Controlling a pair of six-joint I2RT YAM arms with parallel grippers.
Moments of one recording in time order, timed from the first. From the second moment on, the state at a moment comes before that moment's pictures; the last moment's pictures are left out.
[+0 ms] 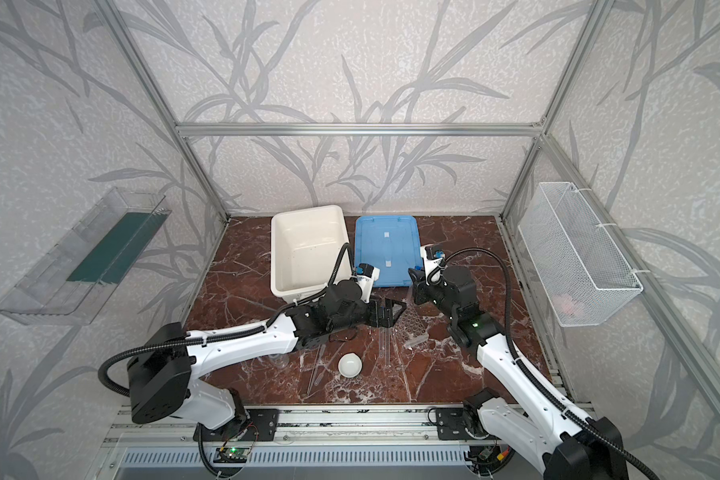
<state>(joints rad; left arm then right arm) -0.98 1.55 0.98 0.09 0.03 -0.75 0.40 1.00 0.65 0.03 -0.09 0.12</state>
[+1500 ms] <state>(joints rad) -0.98 1.66 1.01 0.01 0.00 -0.78 0.44 1.21 0.49 0.33 0.01 0.03</state>
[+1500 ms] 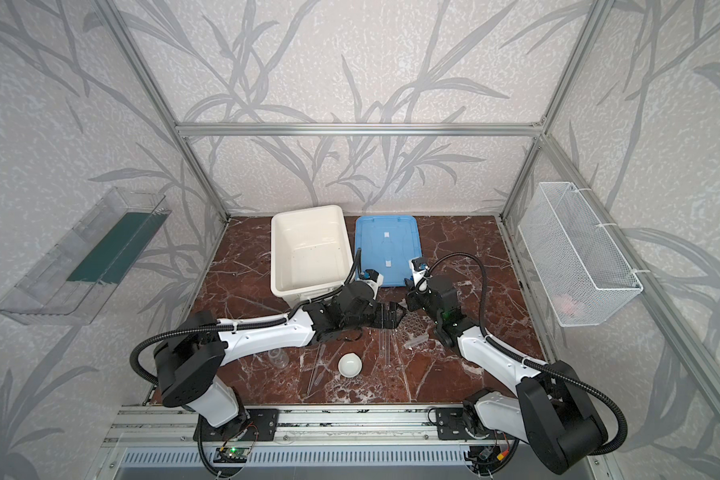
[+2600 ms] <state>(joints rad) -1.03 1.88 1.21 -0.47 -0.12 -0.69 0.44 0.56 0.57 -0.46 0.05 0.31</state>
